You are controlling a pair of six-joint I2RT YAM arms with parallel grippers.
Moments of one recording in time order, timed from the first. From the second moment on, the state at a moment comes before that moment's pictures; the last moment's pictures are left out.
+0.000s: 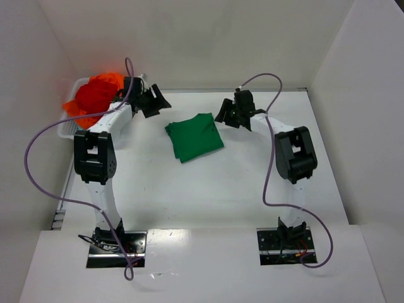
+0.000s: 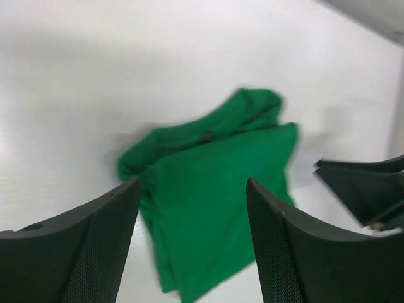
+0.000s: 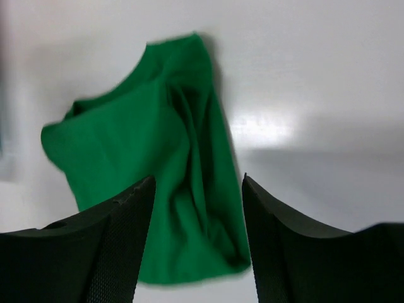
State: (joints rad) left arm -0.08 2.06 1.67 -0.34 0.34 -0.58; right arm 0.30 2.09 1.53 -0.12 -0.15 0.57
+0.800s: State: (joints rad) left arm -0.30 2.39 1.99 -0.24 0.70 -0.56; right arm 0.30 1.95 1.17 -0.02 -0.25 0.61
